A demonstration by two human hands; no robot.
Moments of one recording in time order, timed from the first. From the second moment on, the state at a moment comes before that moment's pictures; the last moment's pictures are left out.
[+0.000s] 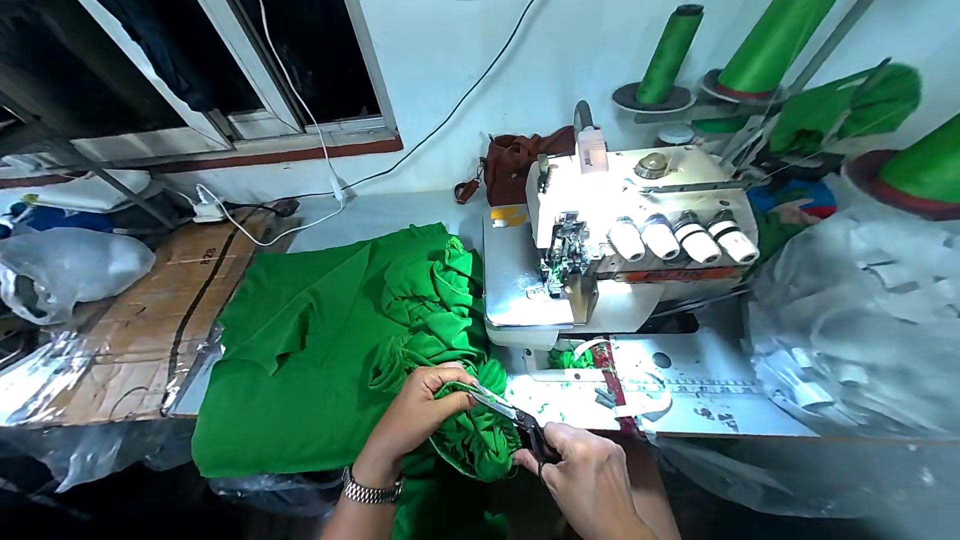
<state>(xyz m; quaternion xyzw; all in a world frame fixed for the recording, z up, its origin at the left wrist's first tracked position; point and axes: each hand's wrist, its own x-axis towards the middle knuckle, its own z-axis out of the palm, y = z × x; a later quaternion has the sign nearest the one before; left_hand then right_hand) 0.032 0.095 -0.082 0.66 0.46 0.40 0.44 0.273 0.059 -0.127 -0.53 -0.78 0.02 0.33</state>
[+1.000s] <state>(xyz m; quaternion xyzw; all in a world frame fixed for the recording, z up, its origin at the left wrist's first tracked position) 0.066 0.023 -0.128 0.66 0.59 0.46 -0.10 0.263 0.075 -0.142 -0.48 -0.57 0.25 0.62</state>
